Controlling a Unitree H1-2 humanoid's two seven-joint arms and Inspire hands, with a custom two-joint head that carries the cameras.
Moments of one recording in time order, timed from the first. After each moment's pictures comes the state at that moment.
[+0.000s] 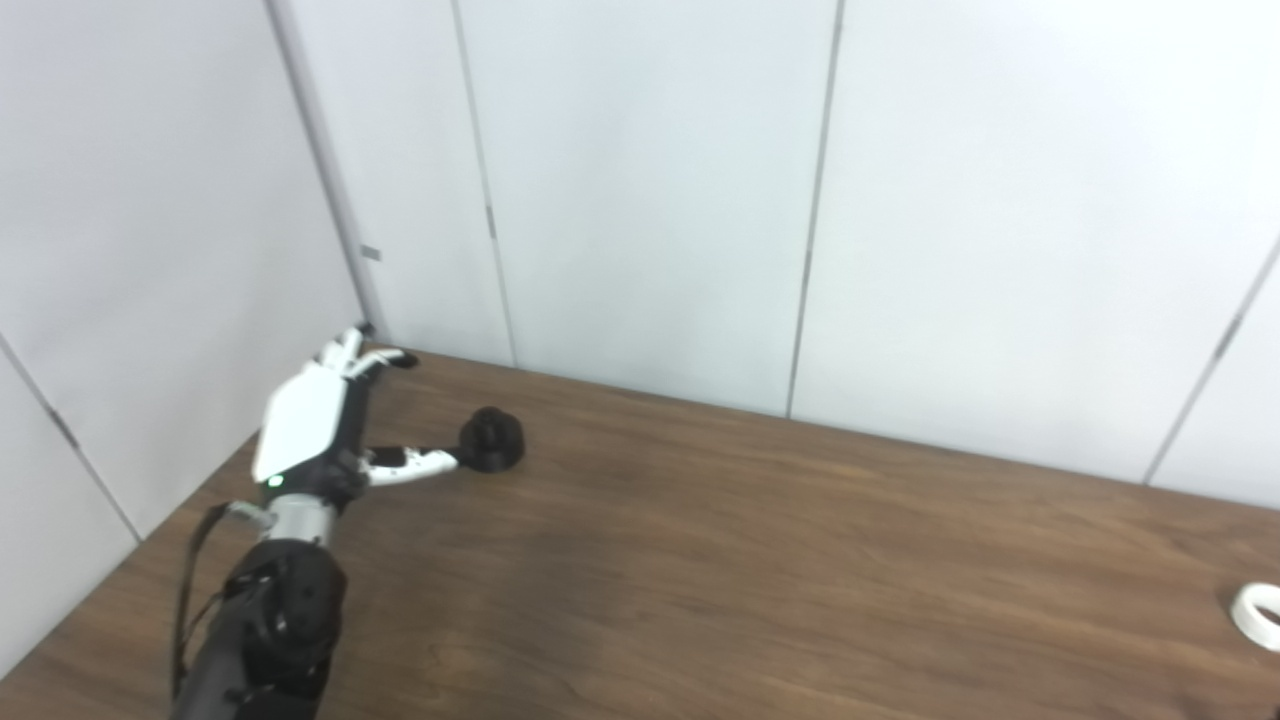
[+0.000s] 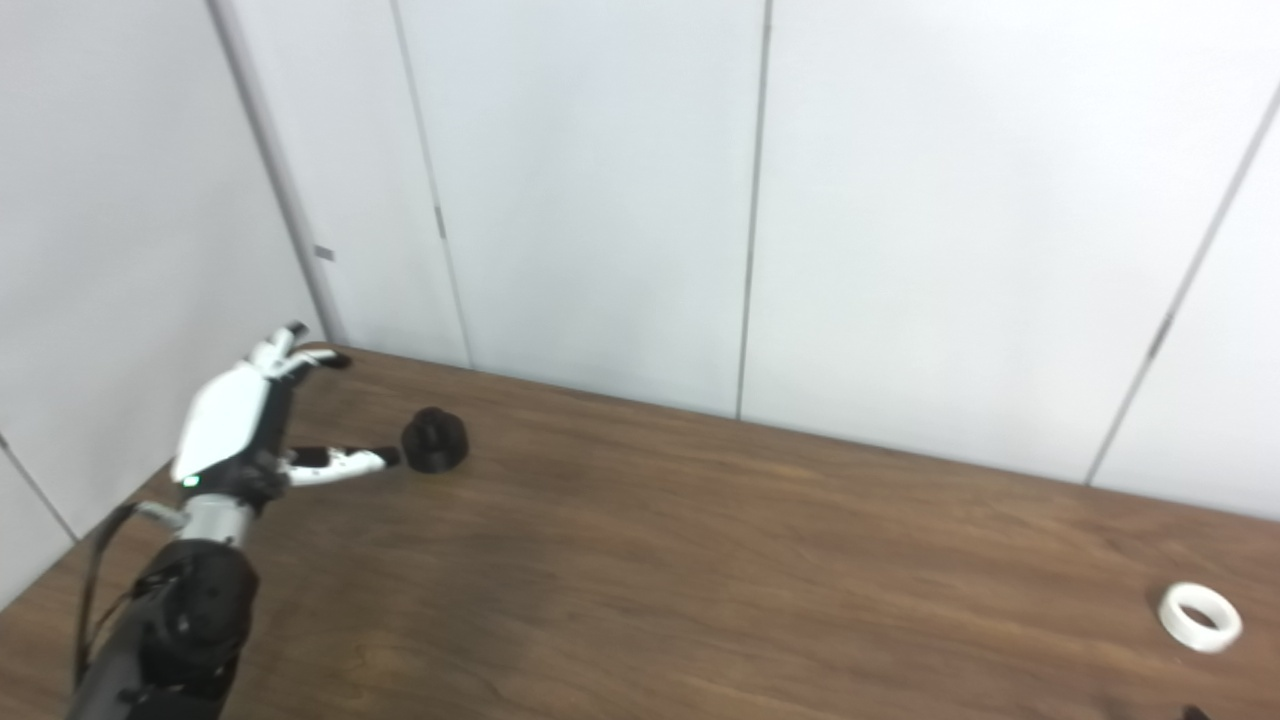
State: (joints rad) left arm -0.17 0.45 0.23 -0.06 0.67 0.30 -0.03; right arm 0.22 -0.37 -0.14 -0.20 0.08 -0.09 0.22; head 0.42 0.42
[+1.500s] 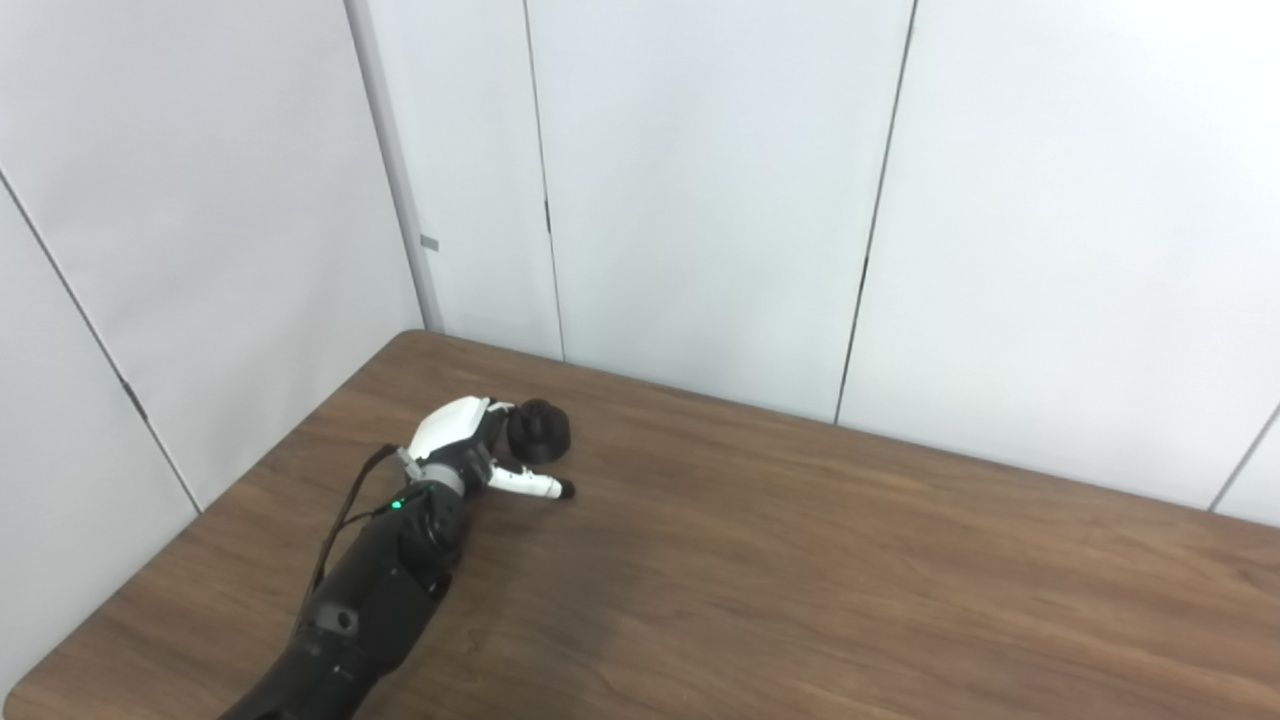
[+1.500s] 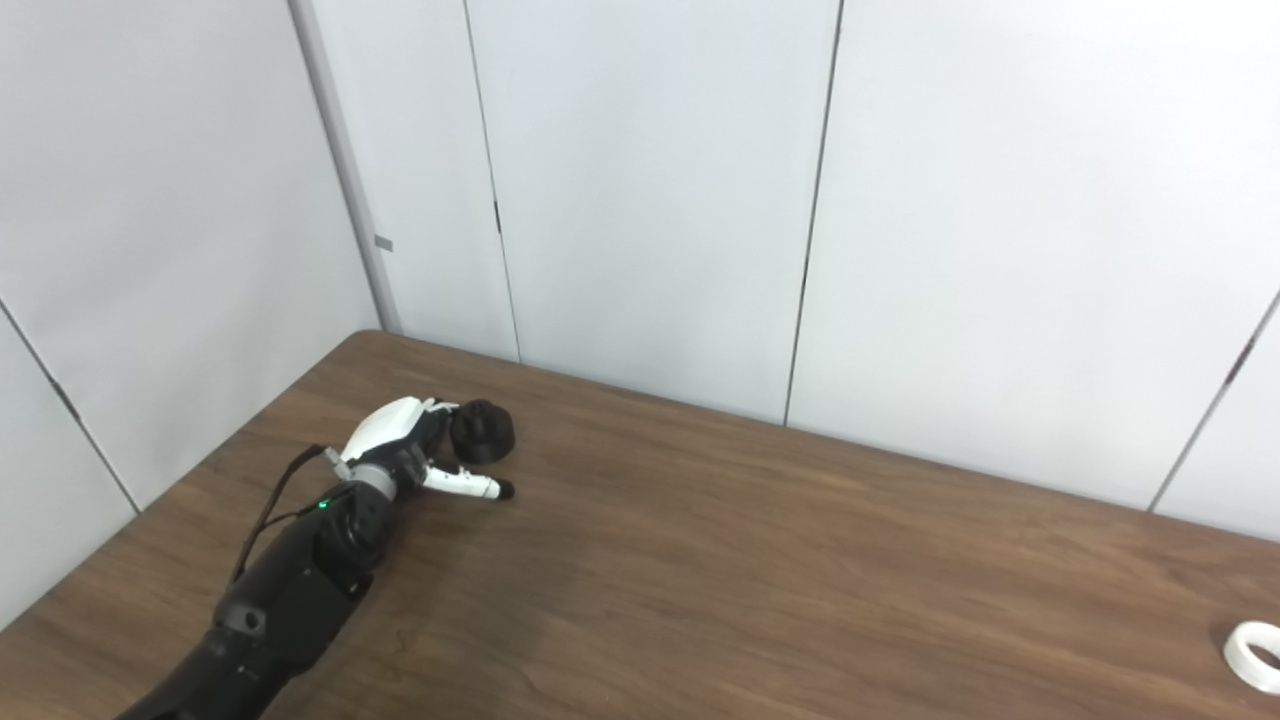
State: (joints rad) left arm -0.42 0.53 -0.06 0.37 0.58 0.42 -0.08; right arm 0.31 -0.43 -0.22 -0.21 0.18 -0.11 0.29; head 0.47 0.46
